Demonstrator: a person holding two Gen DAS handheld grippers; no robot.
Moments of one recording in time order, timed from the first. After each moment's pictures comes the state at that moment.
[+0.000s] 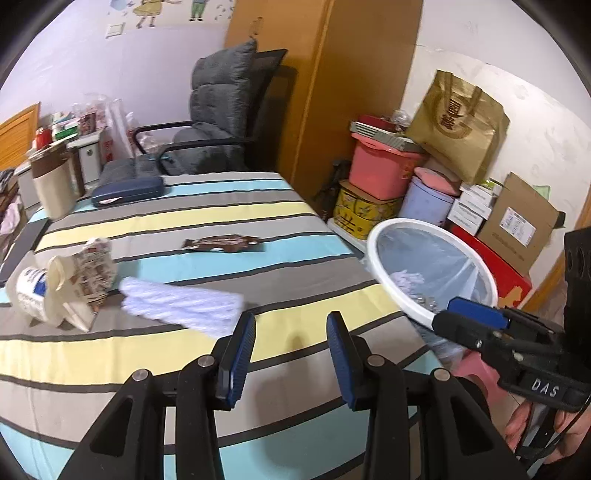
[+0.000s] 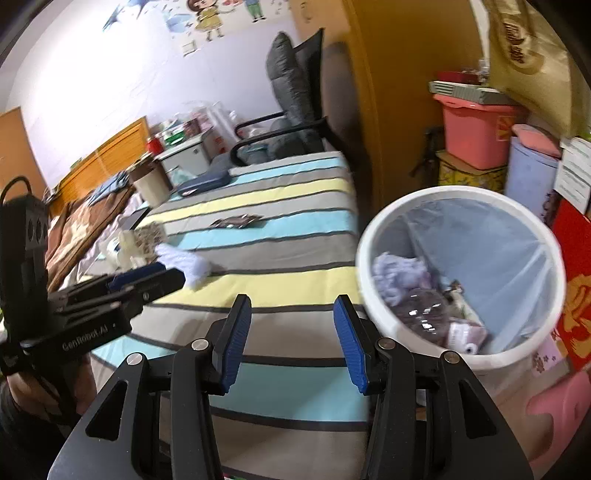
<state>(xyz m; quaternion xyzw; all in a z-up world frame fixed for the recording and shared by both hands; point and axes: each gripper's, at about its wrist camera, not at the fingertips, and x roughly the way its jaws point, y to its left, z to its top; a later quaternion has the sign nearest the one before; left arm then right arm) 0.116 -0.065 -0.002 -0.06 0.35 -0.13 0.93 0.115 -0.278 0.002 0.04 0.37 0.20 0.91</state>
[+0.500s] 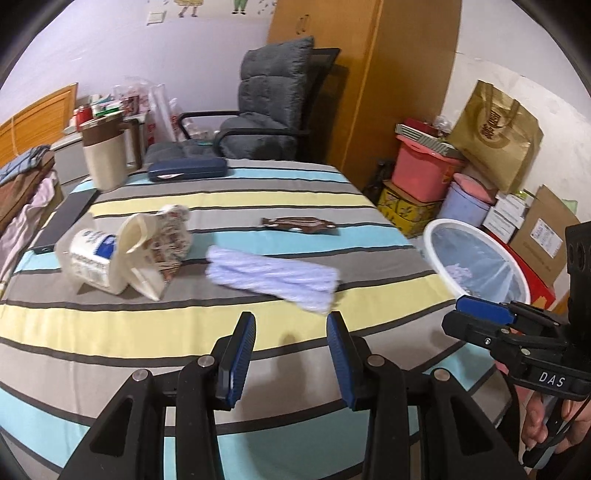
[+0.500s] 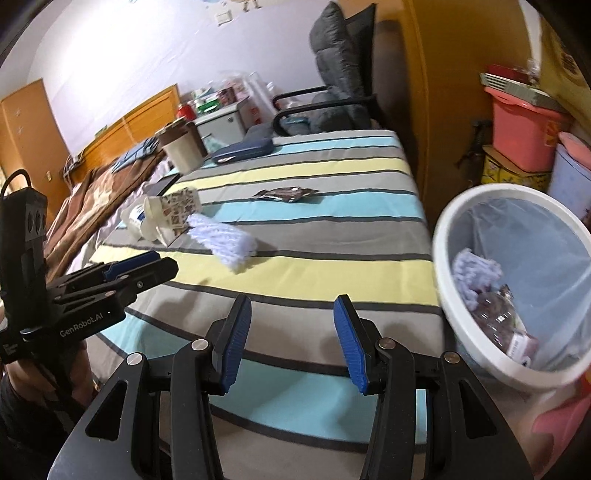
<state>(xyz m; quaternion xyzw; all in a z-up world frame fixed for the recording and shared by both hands) 0.103 -0.001 -0.019 -0.07 0.36 -0.06 0.93 0.125 -0.231 -0.010 0.01 0.40 0.26 0.88</state>
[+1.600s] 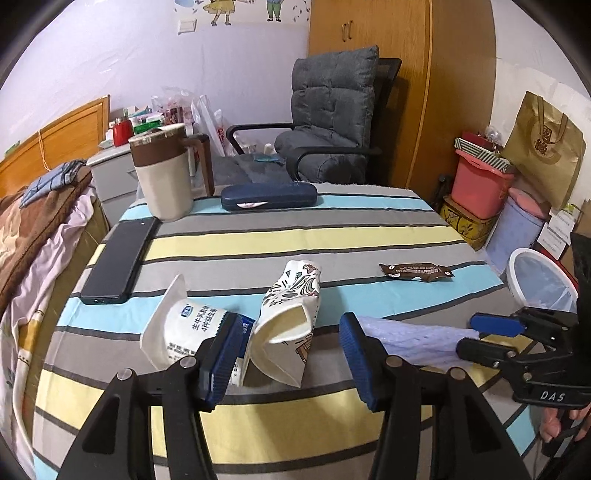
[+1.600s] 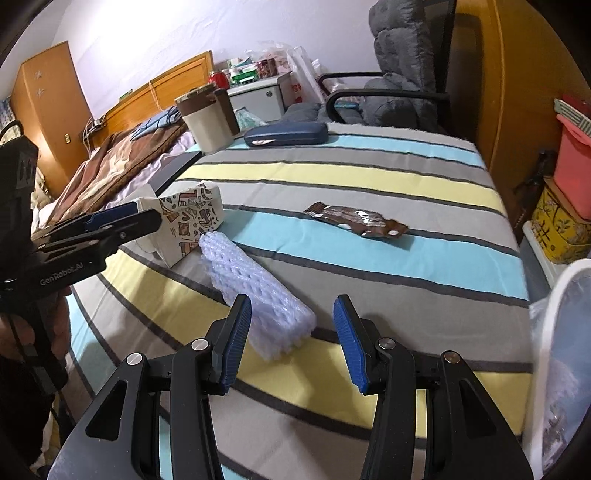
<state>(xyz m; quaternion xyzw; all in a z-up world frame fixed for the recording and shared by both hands) 0.169 0.088 -0.015 -0.04 0.35 0.01 0.94 0.183 -0.162 -0.027 -0.04 0.42 0.32 0.85</state>
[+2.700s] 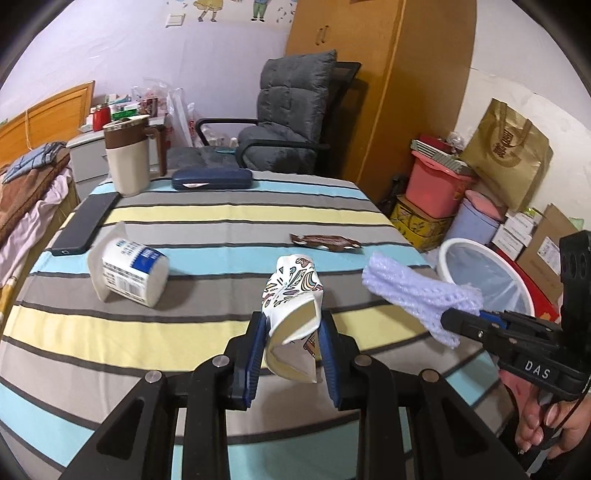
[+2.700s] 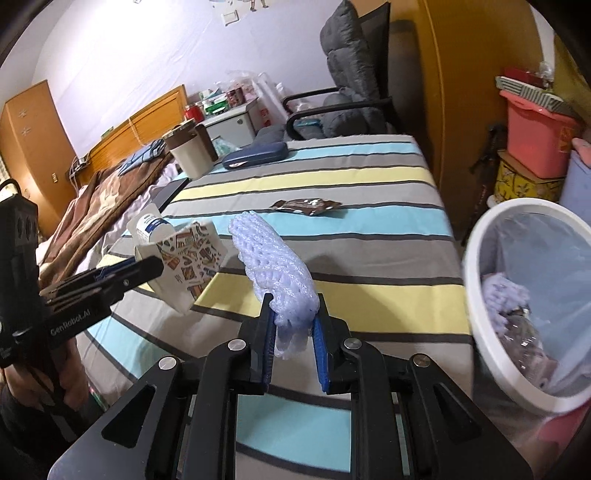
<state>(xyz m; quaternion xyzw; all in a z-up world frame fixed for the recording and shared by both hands) 0.101 0.019 -0.006 -0.08 0.35 -0.05 0.93 0.139 -0.219 -0.005 0.02 0.40 0.27 0.88</state>
